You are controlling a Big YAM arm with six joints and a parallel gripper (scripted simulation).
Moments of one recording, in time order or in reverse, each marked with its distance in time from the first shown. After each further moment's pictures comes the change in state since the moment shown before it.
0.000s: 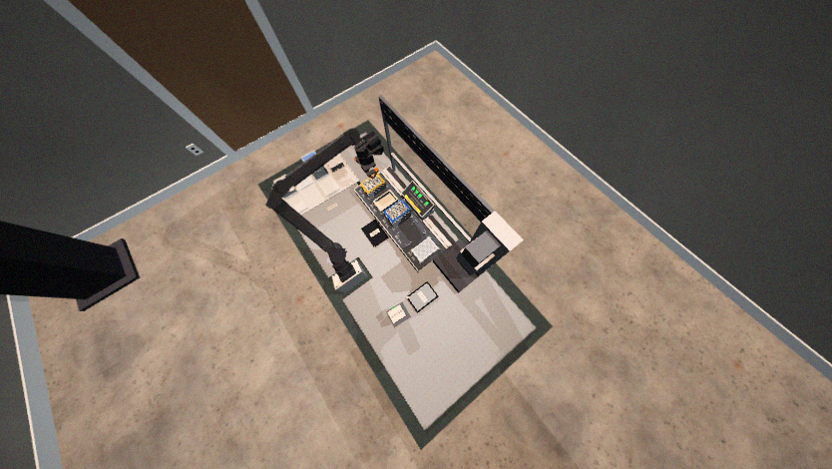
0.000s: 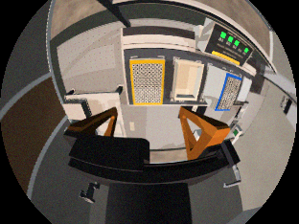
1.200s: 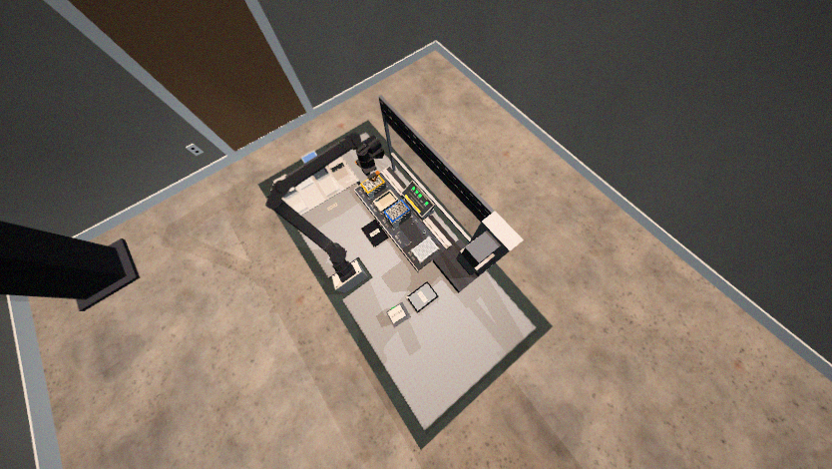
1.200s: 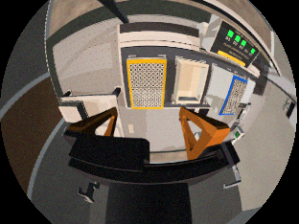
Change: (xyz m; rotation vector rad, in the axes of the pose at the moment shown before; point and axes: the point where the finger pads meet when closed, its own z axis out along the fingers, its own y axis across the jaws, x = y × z) arm 0.002 -0.001 0.026 0.000 0.012 -0.002
